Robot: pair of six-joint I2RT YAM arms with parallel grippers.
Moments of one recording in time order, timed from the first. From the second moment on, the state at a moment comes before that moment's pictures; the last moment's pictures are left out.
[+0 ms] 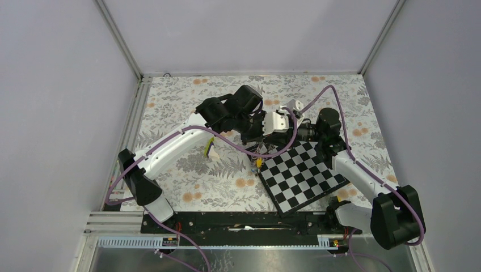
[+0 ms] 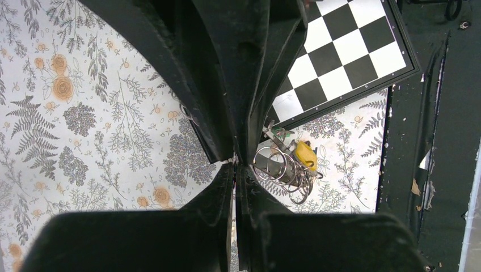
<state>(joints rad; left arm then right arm) -0.91 1.65 1.77 -1.00 0.34 0.58 0.35 1.19 0.68 0.48 -1.15 0.15</state>
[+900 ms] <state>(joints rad) -0.83 1.56 1.62 -0.88 0.39 0.58 0.32 1.19 0.66 0.59 -1.15 0.30</state>
